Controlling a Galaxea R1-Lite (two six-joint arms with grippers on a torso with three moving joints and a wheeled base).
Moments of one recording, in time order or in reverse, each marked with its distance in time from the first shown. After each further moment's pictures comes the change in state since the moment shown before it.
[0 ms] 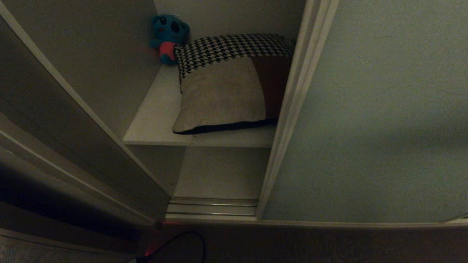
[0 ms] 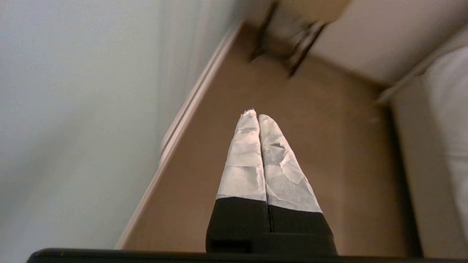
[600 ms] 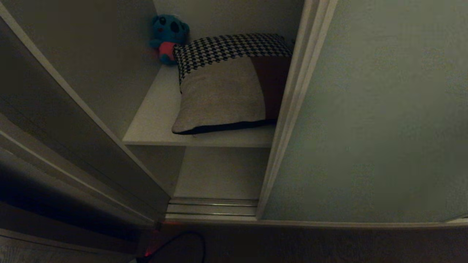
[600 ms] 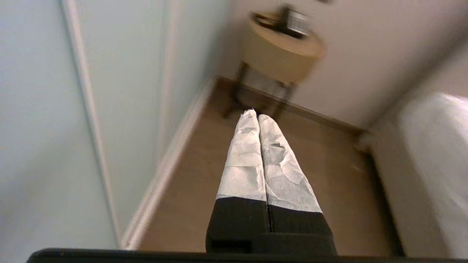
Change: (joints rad) left arm 0.000 0.000 0.000 0.000 0.000 0.001; right arm -0.189 0.534 -0.410 -0.255 0.121 0.004
